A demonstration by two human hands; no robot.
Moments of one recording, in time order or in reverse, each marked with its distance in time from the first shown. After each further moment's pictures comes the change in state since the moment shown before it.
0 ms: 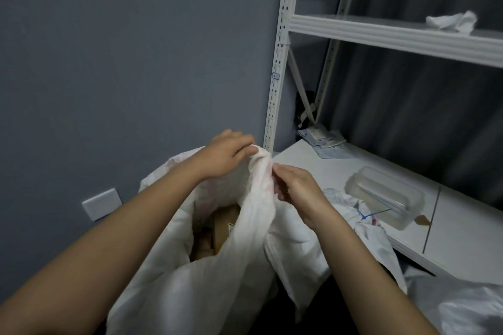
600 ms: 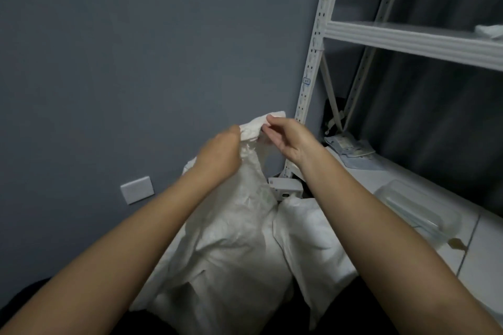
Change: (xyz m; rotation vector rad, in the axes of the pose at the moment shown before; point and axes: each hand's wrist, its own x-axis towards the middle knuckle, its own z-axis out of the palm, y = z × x) left_hand -0.056 0.037 -0.042 0.209 0.149 -0.566; right_hand 0.088 -0.060 0.059 0.533 0.004 0.179
